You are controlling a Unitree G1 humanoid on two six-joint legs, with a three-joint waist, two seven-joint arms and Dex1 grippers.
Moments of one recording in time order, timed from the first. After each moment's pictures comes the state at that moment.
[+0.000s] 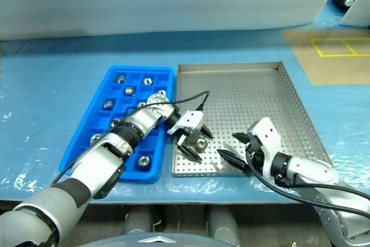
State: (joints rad) left arm -0.96 0.09 -0.45 0.94 0.09 -0.24 -1.51; right arm 0.17 -0.70 -0.22 -0.75 0.63 0.88 0.63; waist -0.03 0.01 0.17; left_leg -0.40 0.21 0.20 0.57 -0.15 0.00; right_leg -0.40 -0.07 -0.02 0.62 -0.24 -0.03
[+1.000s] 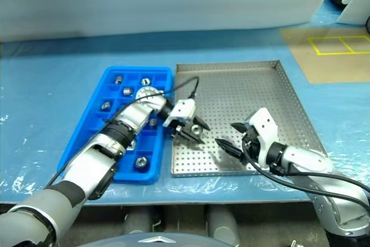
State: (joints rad) left arm -0.91 0.17 -0.33 0.67 -0.06 -0.15 -1.54; right arm 0.03 -0.70 -0.14 -0.67 0.62 0.84 0.60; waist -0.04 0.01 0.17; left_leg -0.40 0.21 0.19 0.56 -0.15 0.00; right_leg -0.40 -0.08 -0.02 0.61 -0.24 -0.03
